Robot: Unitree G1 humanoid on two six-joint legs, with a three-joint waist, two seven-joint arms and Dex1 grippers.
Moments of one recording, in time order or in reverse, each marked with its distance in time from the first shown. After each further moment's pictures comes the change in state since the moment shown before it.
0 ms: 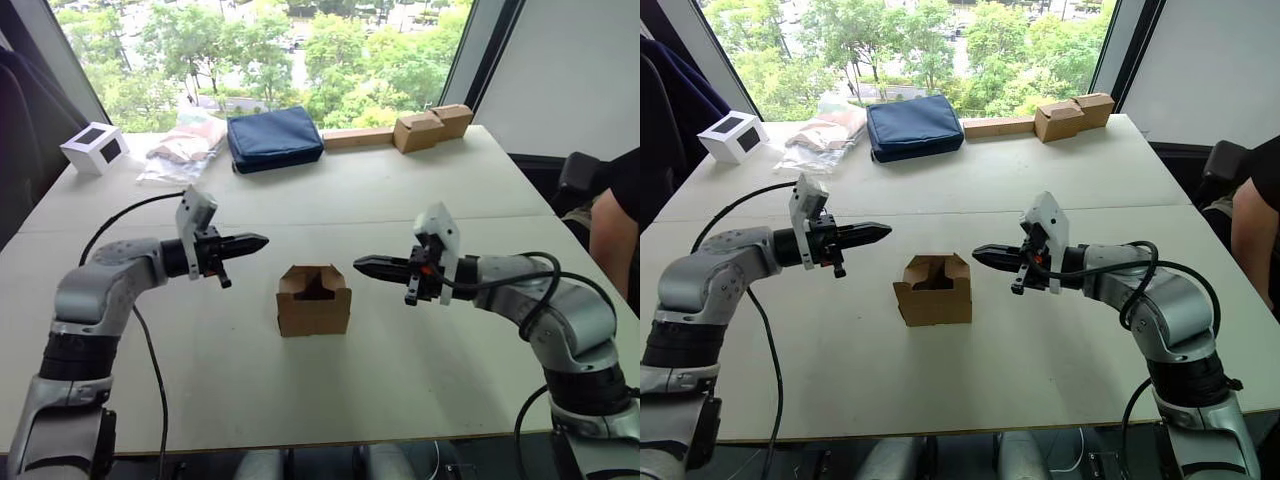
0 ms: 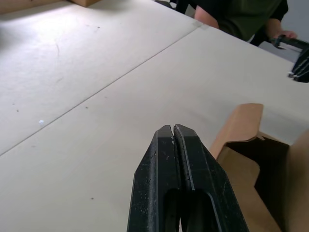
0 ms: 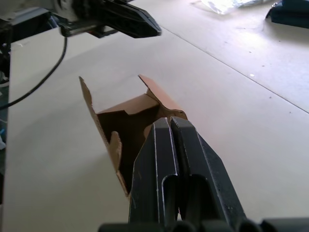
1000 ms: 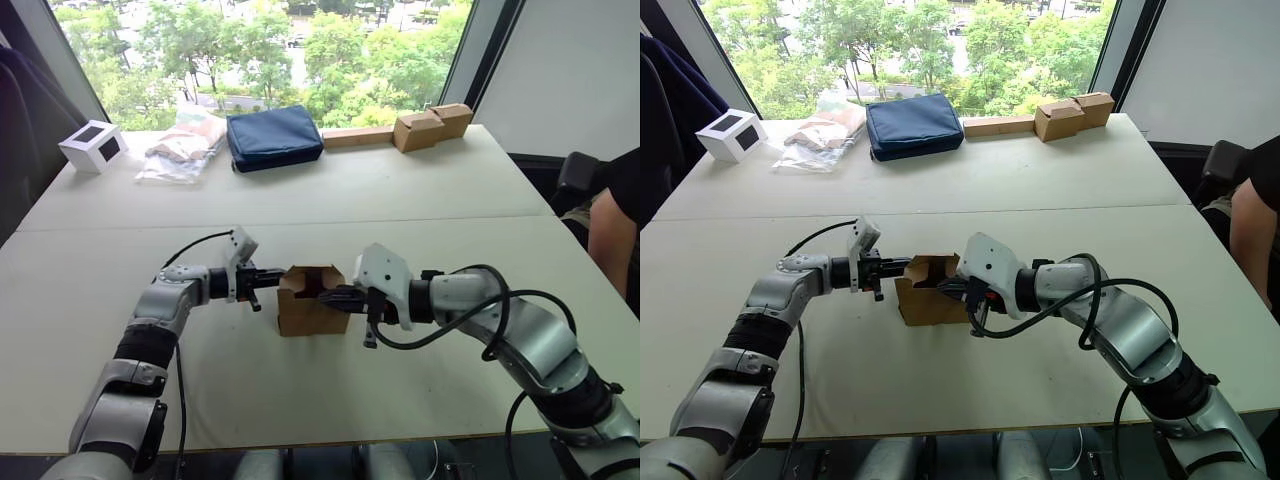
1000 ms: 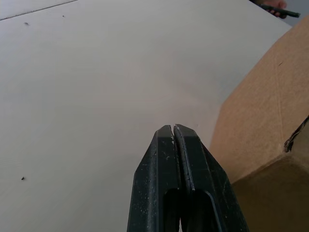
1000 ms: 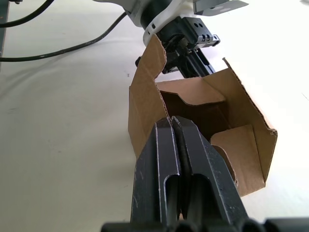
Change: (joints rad) left arm -0.035 -0.208 -0.139 0.330 0.185 -0.192 -0.149; right arm -0.052 -0.022 0.344 -0.096 -0.264 -0.118 -0.087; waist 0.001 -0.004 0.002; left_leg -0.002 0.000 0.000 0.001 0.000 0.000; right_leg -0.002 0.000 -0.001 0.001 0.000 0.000
